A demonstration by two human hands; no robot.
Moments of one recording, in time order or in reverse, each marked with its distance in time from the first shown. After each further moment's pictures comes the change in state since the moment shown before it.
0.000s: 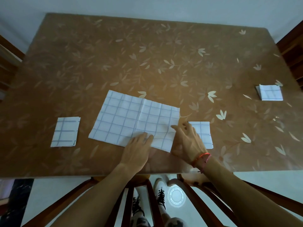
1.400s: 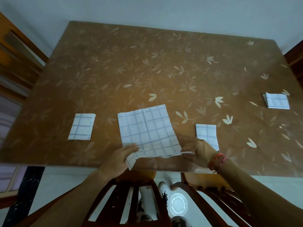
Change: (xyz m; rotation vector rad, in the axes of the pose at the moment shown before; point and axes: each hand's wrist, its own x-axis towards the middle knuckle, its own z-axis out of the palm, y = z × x) left_hand -0.079 -0.071 -0.028 -0.573 -0.207 -0.216; right_hand -0.003 -0.028 -0.055 0.210 -0.291 -0.125
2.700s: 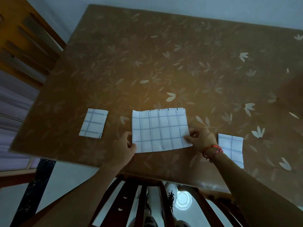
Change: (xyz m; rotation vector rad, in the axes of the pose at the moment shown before) left_hand 0.038 -0.001 -0.022 -0.012 0.405 -0.460; right_hand 0.107 0.039 0.051 0.231 0.151 0.383
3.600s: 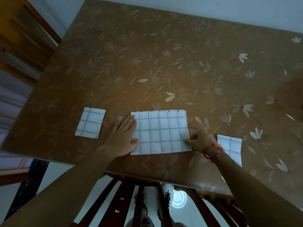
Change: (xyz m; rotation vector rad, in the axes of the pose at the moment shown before) left_hand 0.048 -0.005 -0.009 0.628 -0.188 0.479; right_hand 0.000 -0.007 -0.008 -0.142 -0.135 0.036
